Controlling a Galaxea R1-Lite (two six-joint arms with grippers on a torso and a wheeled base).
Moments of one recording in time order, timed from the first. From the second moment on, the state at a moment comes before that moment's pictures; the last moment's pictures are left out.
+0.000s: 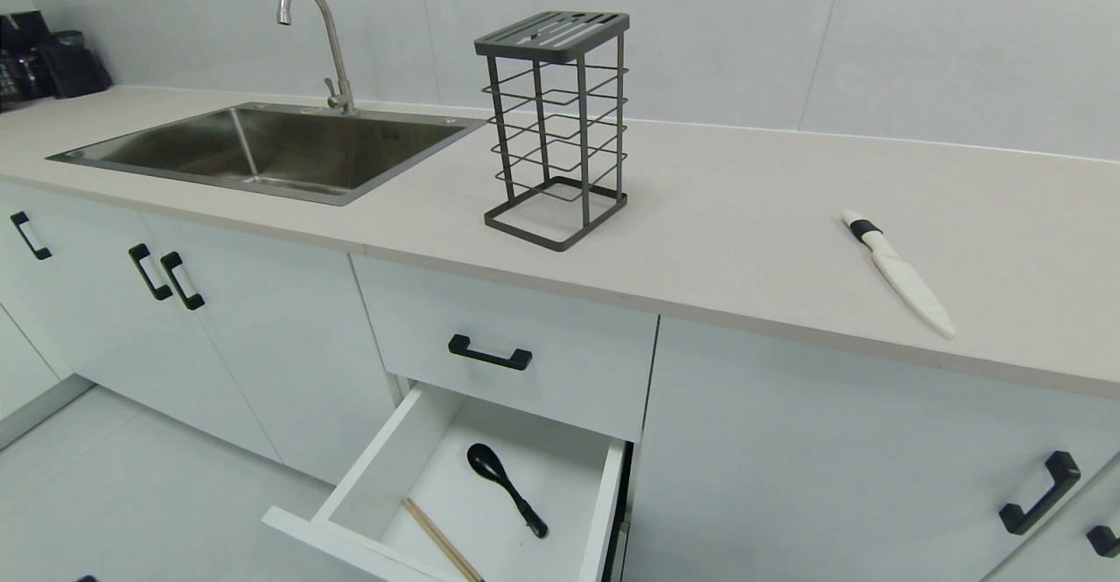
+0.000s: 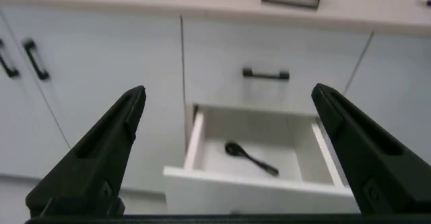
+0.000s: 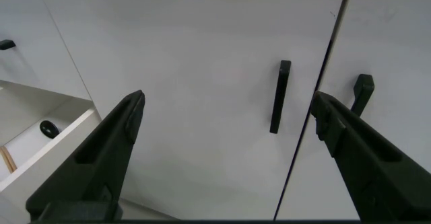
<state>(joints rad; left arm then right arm) -0.11 0.30 -0.24 0.00 -0.17 -0.07 0.00 0.00 0.00 0.00 0.04 0.02</state>
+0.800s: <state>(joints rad) -0.26 1.17 -0.08 -0.16 -0.24 -0.03 0.00 0.00 0.00 0.00 0.04 0.02</state>
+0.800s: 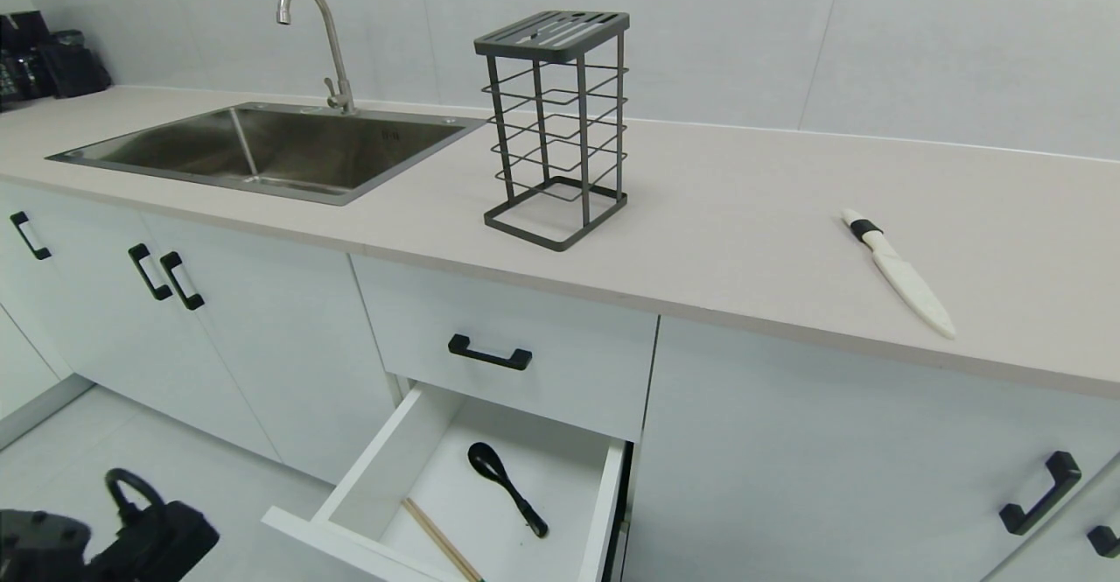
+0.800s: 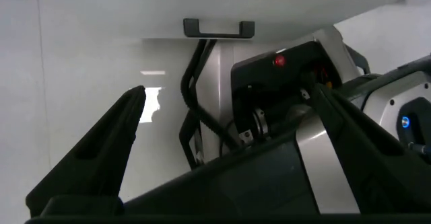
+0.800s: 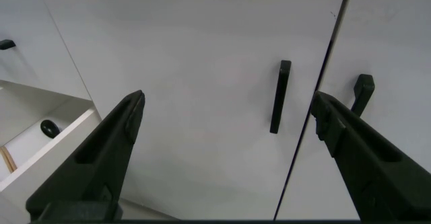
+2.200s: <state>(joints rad) -0.39 1.99 -0.10 -0.92 -0.15 0.00 0.00 0.00 0.00 0.00 0.04 0.02</state>
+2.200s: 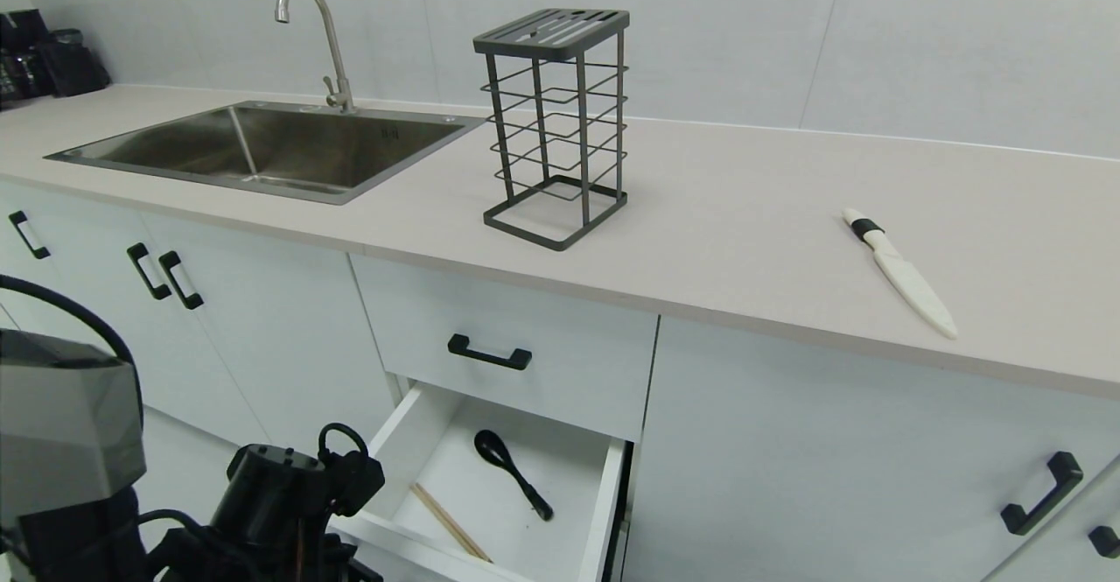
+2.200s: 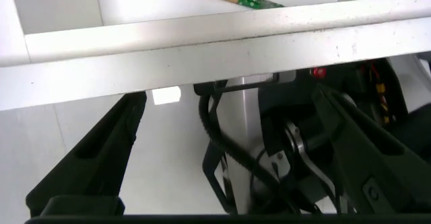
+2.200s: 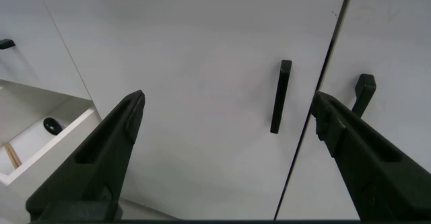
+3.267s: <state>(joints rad) -0.32 2.18 -0.41 -1.01 -0.15 -0.01 0.00 0.01 0.00 0.00 0.04 0.02</state>
